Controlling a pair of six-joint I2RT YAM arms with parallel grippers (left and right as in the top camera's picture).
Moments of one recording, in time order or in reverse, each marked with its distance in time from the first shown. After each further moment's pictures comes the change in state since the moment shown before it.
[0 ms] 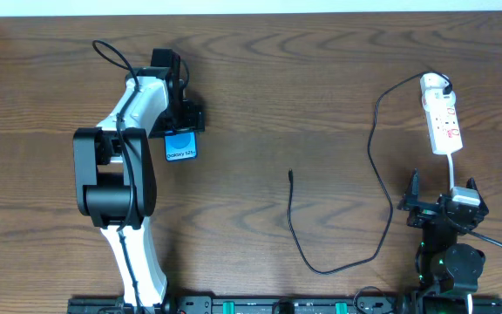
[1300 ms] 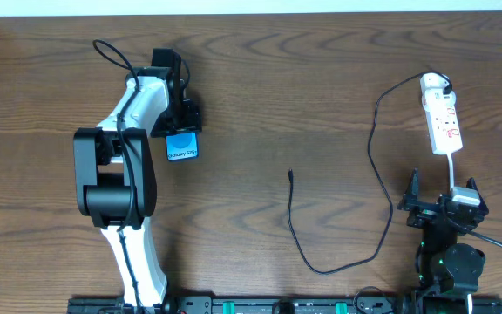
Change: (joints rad) left arm -0.001 0.000 0.000 -0.002 -0.002 0.000; right arm 0.000 0.000 0.000 0.000 0.000 0.000
